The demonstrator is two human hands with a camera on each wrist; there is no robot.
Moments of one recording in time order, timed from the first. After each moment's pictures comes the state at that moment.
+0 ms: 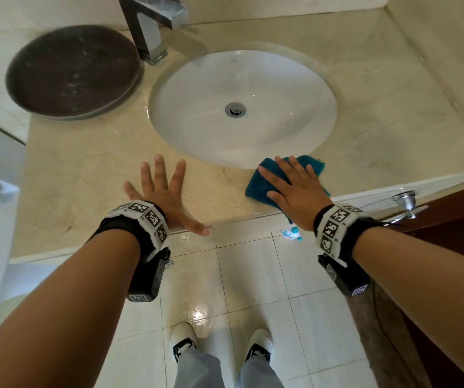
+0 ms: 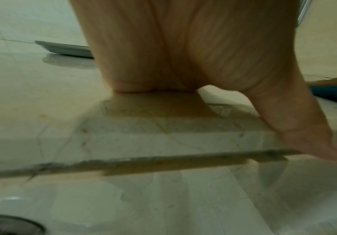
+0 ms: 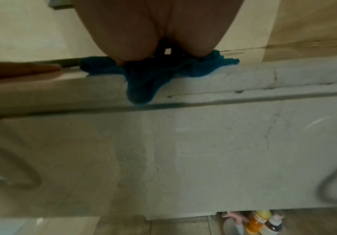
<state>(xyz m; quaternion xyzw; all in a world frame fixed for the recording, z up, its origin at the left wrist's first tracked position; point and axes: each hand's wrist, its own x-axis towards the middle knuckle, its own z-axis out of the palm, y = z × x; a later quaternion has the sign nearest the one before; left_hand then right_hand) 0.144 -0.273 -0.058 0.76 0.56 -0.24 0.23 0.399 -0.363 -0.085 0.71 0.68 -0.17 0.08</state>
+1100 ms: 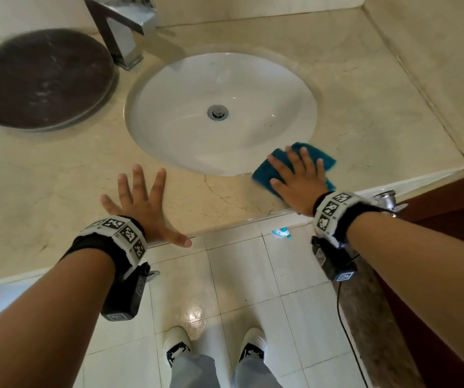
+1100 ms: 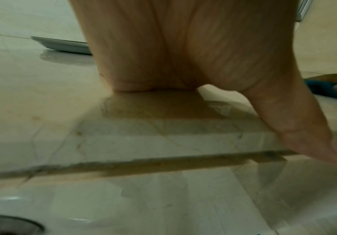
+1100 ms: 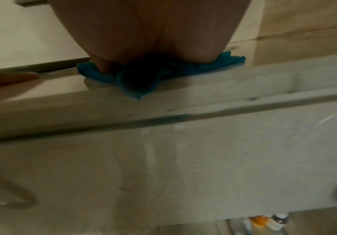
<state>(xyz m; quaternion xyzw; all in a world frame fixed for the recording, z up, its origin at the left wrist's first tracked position) 0.148 -0.270 -0.057 0.75 0.57 -0.27 0.23 0.436 -0.345 -0.075 0.79 0.57 -0.21 0.07</state>
